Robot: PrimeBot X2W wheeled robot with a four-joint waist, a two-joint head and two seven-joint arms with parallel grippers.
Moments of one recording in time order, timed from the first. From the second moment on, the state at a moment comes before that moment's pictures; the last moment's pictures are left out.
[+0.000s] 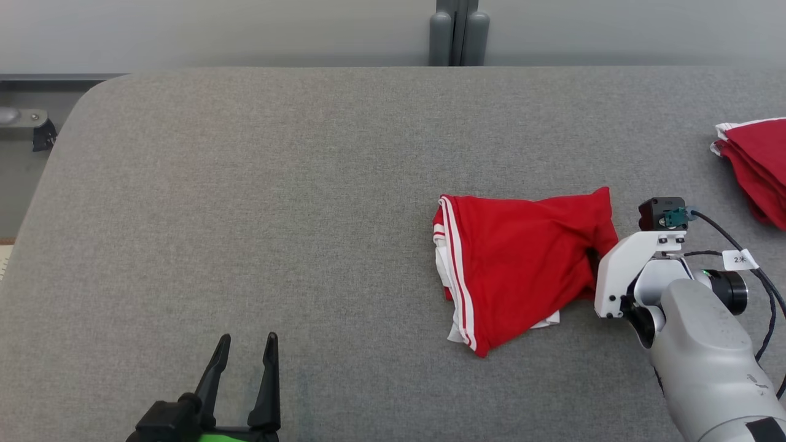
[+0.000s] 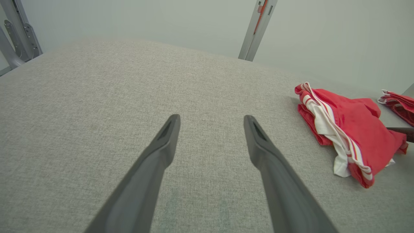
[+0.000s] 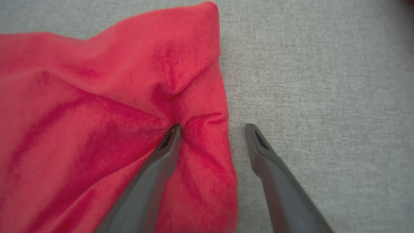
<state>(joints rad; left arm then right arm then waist) 0.12 0.05 -0.14 0.13 -0.31 -0.13 -0.26 -0.64 -0.11 -0.10 1.04 0.03 0.13 0.19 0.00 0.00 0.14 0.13</state>
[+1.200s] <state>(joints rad) 0.03 0.11 -0.16 0.09 -0.30 -0.13 -0.26 -1.05 -0.16 -0.10 1.01 0.02 0.13 0.01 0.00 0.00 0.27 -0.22</state>
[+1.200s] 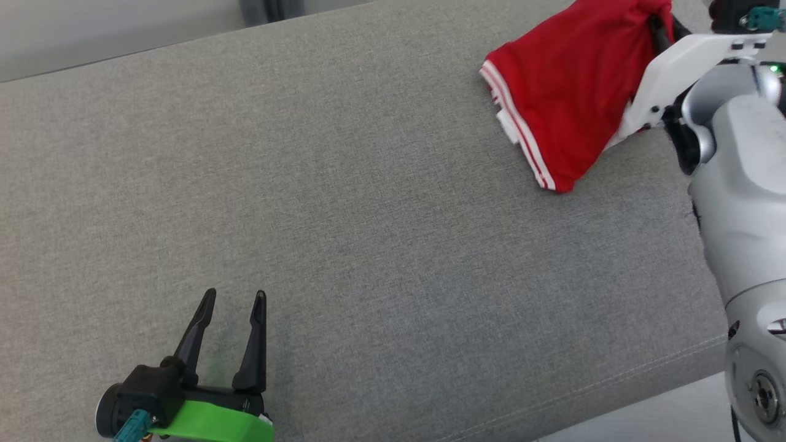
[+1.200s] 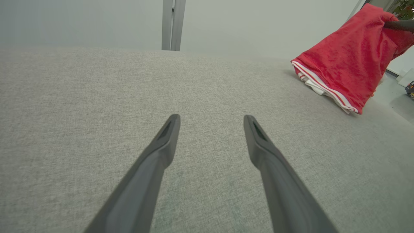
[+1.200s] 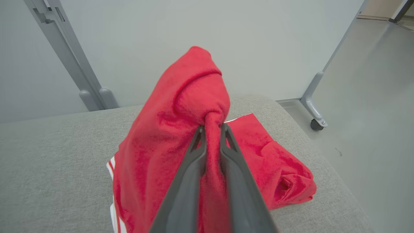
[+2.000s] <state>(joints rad) 0.01 0.12 -0.13 0.08 -0.31 -0.13 -0.26 -0.98 -0.24 -0.44 0.87 -0.28 0.13 -0.09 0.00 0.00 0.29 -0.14</state>
